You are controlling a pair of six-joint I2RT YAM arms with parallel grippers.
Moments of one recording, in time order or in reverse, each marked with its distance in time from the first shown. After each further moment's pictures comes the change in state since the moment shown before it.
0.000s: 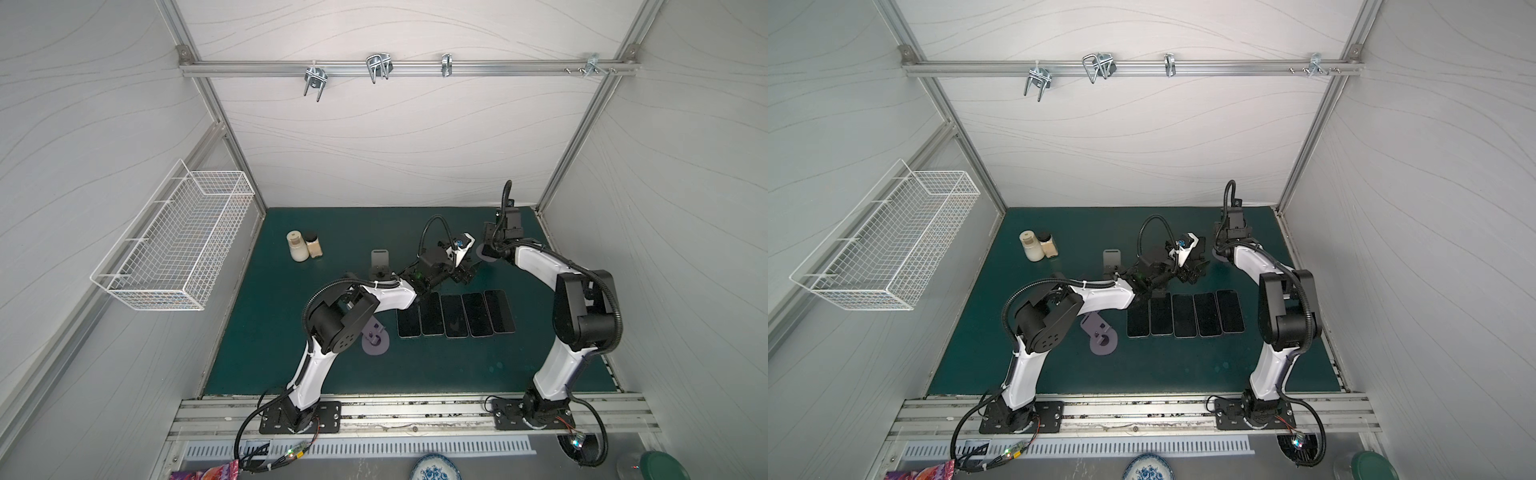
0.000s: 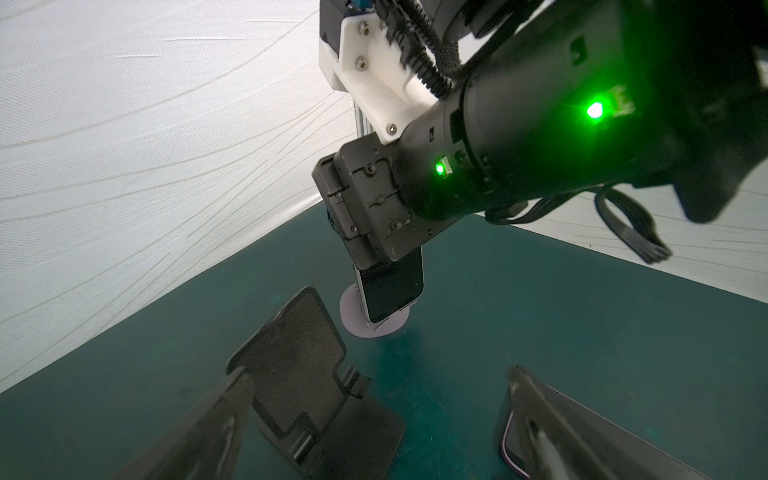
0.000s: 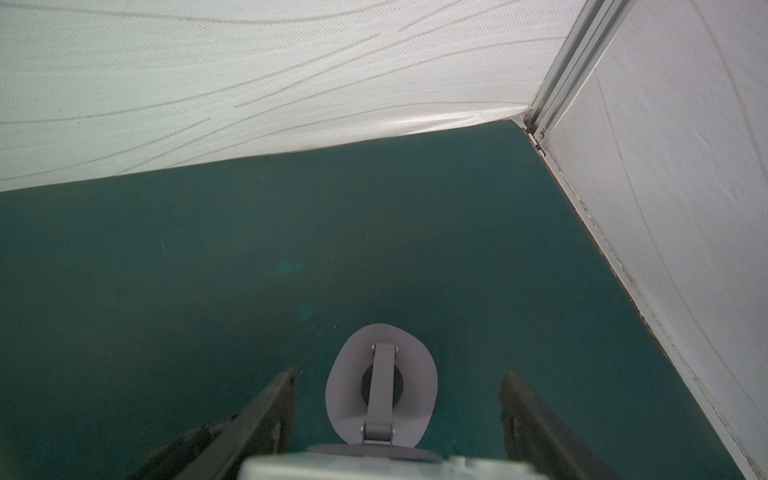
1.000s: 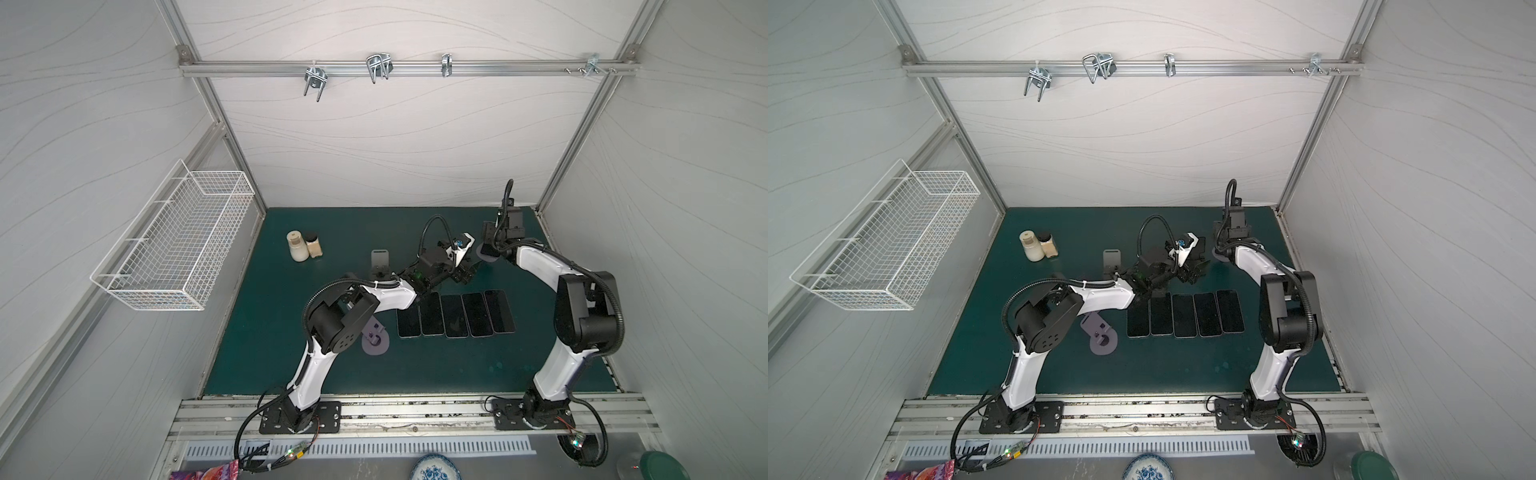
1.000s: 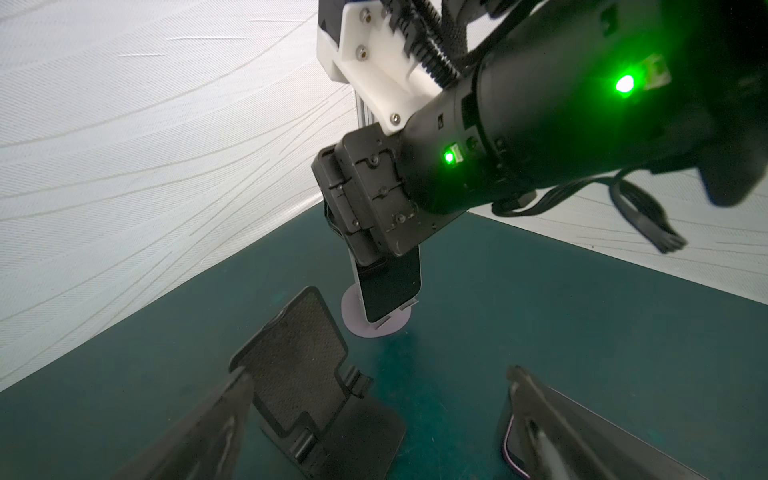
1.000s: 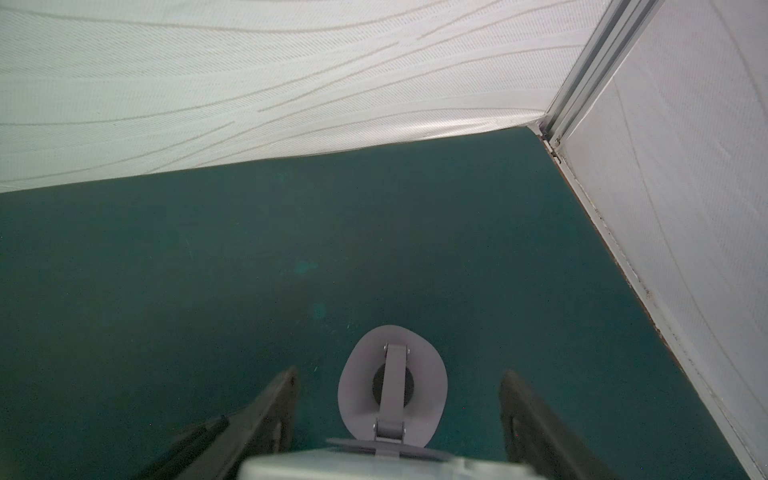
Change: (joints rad) left arm 0.000 0.000 0.000 0.000 -0.015 -0.003; right arm -0.005 -0.023 0.000 0.003 -0.051 -0.018
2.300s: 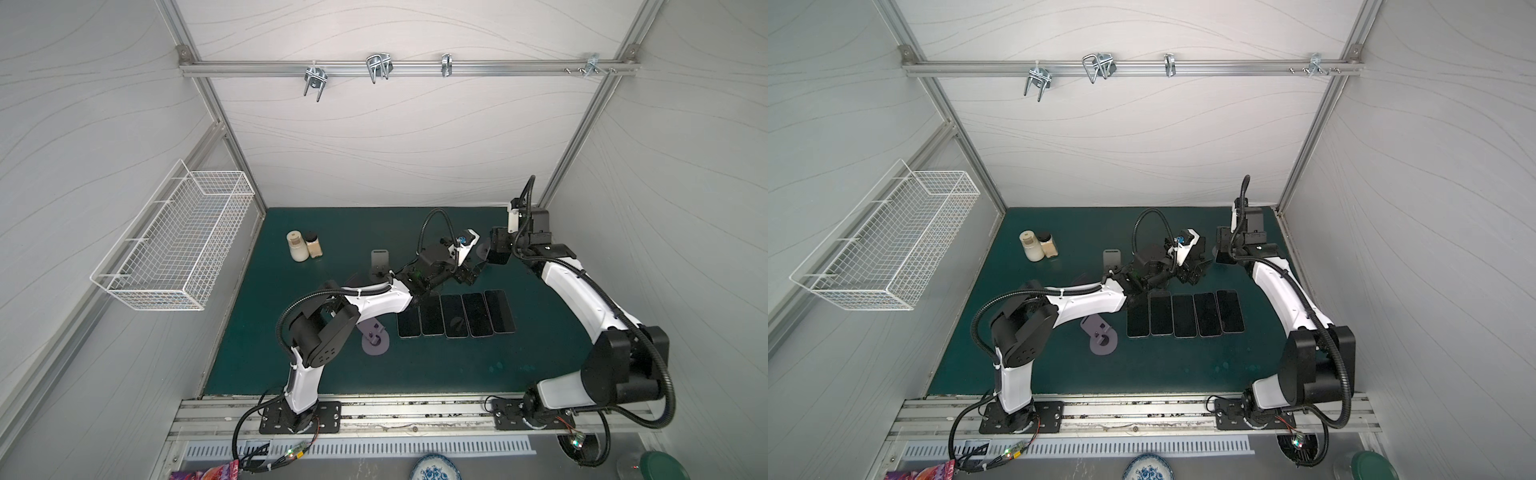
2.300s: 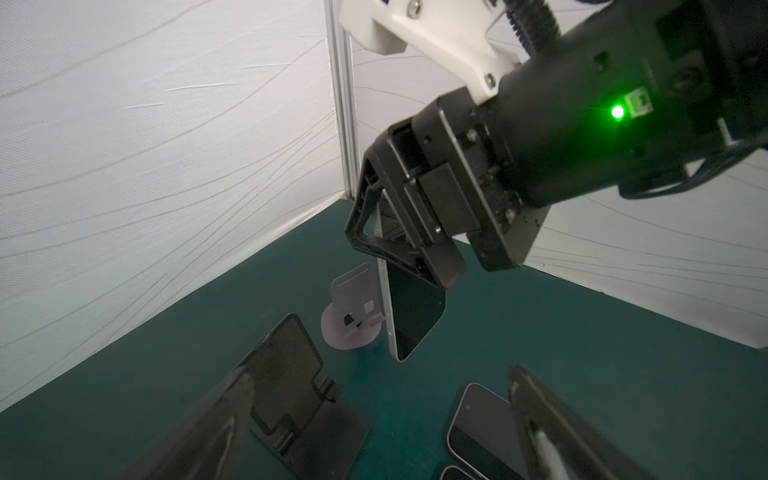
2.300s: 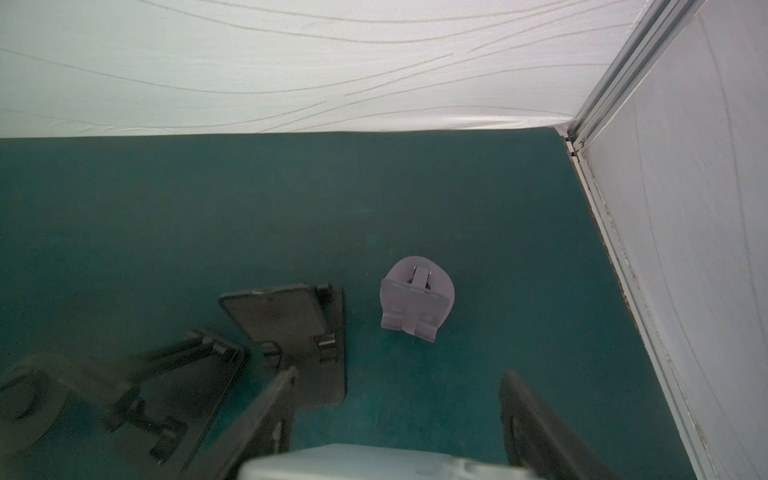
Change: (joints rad) left arm -0.051 -0.190 -0.039 -0.151 0.012 -0.028; right arm -0.006 -0.368 -0.074 -0.343 -0.201 -0.071
